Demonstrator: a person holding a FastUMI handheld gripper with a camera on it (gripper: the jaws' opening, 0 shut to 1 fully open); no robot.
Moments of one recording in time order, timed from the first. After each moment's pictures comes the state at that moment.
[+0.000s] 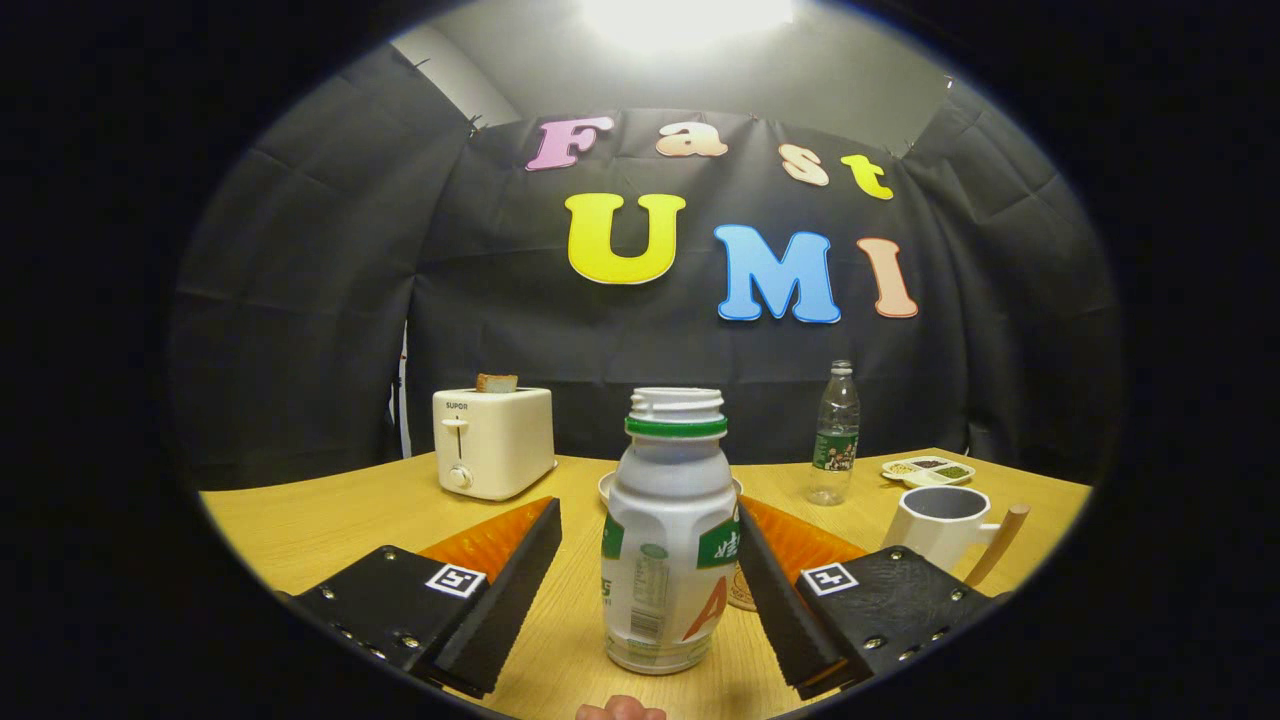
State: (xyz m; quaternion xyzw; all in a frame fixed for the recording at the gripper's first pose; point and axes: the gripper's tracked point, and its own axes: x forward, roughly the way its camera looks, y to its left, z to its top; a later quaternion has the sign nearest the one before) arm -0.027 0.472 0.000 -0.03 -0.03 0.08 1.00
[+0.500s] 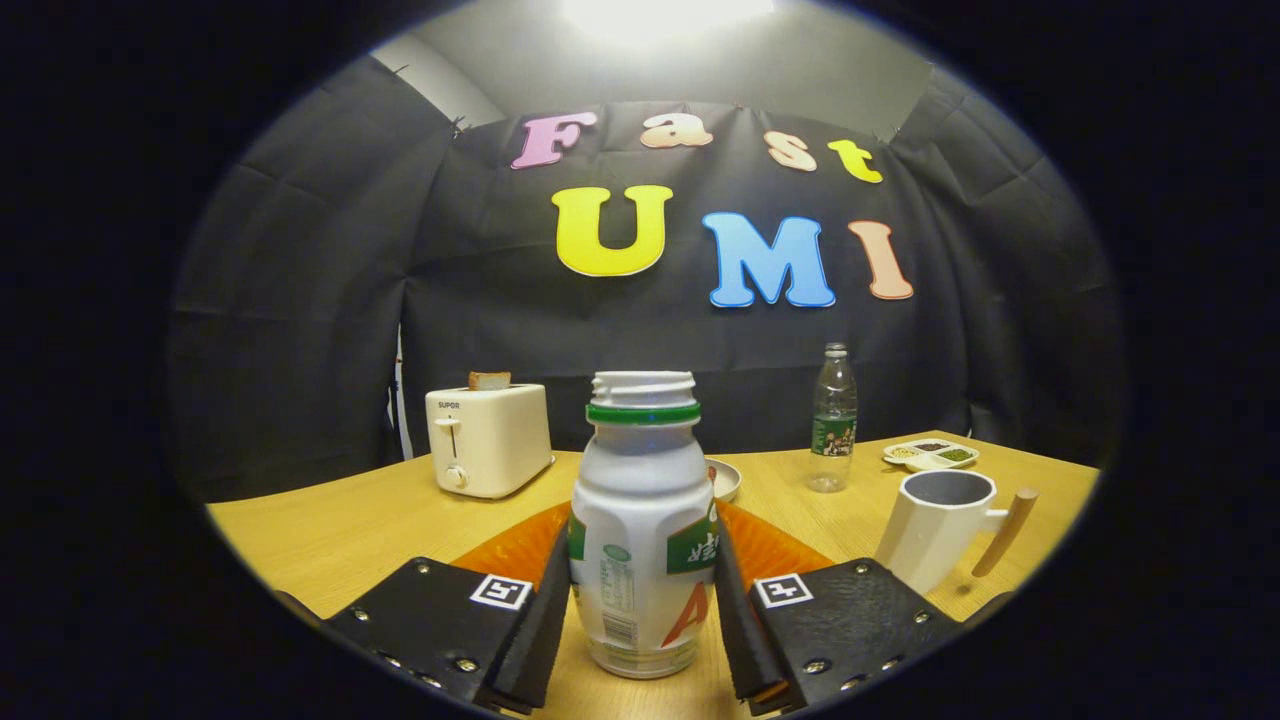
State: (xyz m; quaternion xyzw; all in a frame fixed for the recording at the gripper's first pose) arm -0.028 0.459 -0.007 0.00 -0.02 0.07 1.00
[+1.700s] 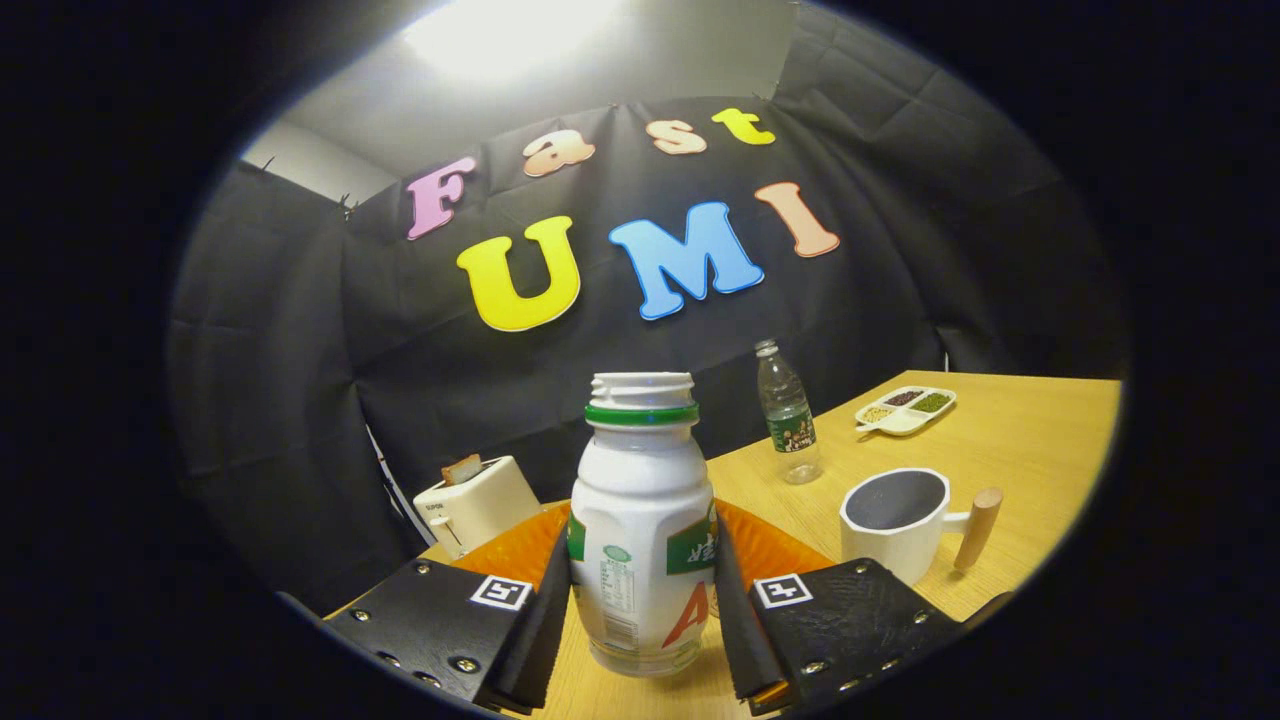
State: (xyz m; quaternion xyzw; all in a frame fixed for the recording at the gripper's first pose) arm -0.027 0.403 0.053 0.17 0.00 0.03 0.98
